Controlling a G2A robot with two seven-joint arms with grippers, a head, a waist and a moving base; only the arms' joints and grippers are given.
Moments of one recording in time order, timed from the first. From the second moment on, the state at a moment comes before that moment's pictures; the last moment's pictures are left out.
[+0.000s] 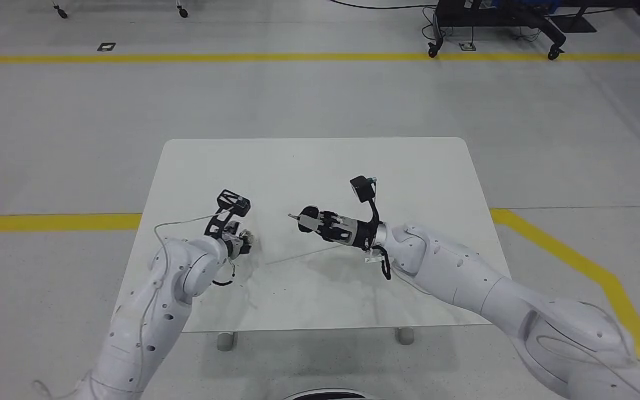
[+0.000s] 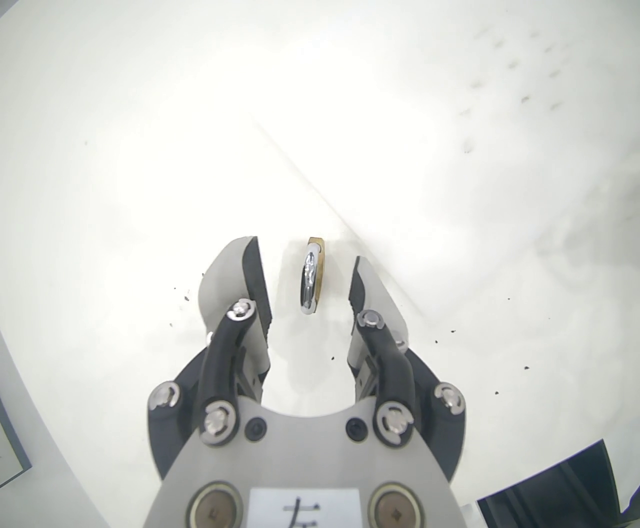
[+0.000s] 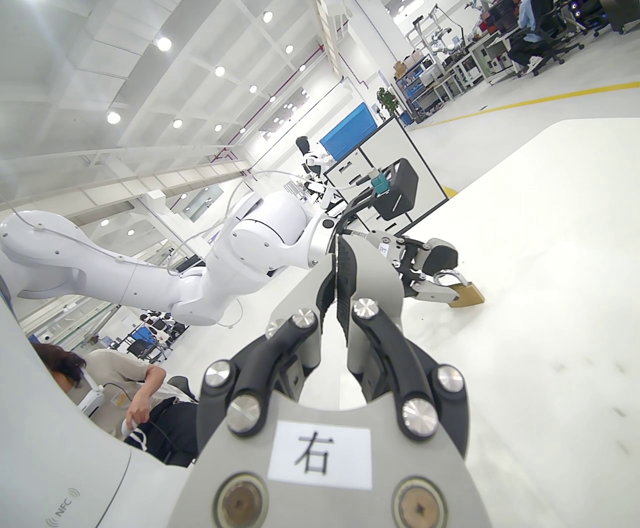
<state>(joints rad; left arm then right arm) 1.33 -1.09 -1.19 -1.69 1.16 -0.09 -0.96 -0.78 -1.15 0.29 -1.05 0.01 -1.01 -0.07</state>
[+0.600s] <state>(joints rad) 1.31 -1.09 -1.30 -1.63 0.80 -0.21 -0.92 -0.78 -1.15 0.29 -1.05 0.01 -1.01 -0.07</state>
